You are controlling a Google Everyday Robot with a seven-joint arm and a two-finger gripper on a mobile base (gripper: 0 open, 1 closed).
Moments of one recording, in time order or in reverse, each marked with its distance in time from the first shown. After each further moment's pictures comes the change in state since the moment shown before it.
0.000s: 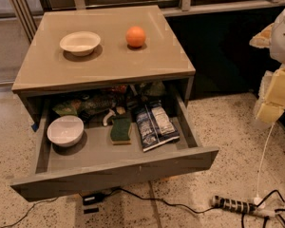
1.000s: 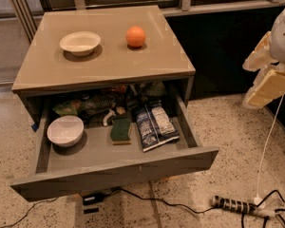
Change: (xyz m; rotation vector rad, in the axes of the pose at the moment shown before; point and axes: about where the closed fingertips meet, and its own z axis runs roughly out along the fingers) arm 0.000 0.000 0.000 0.000 0.000 0.000
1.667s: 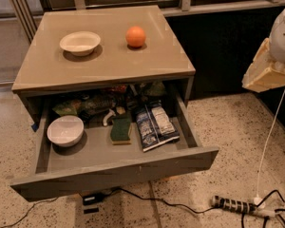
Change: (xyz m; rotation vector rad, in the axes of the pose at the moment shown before) arm 0.000 0.000 0.000 0.000 0.000 0.000
